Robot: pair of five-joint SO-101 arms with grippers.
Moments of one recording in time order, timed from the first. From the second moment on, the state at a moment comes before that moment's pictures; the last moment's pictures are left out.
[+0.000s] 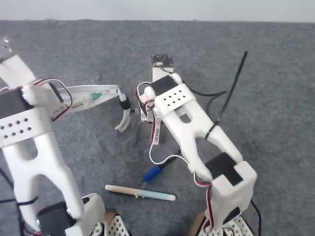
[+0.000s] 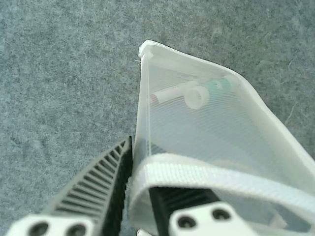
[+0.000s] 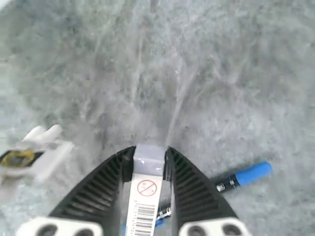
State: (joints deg) left arm -26.8 -20.2 4.2 94.7 18.5; right arm -35.9 14.2 -7.9 82.2 -30.6
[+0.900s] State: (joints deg) left arm -26.8 -20.2 4.2 94.7 18.5; right arm -38.5 -5.2 -1.9 88.4 -27.6
